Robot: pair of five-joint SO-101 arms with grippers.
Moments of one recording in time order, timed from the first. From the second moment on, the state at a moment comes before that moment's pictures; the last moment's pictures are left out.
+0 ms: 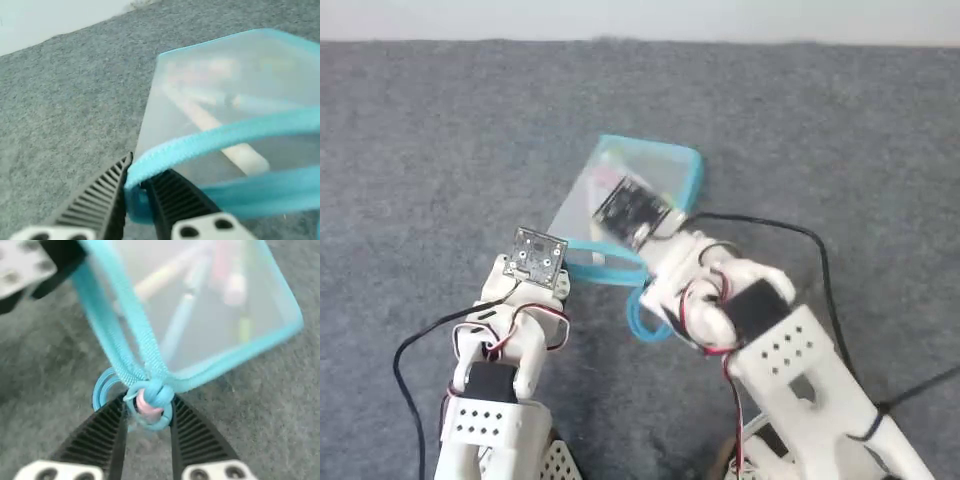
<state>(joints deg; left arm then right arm) 0.3 -82.1 92.7 34.4 -9.6 -39.6 -43.3 38.9 67.7 18.8</state>
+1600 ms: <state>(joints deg) -3.8 -82.0 90.5 35.9 -4.8 -37.2 -43.5 35.6 76.3 22.6</state>
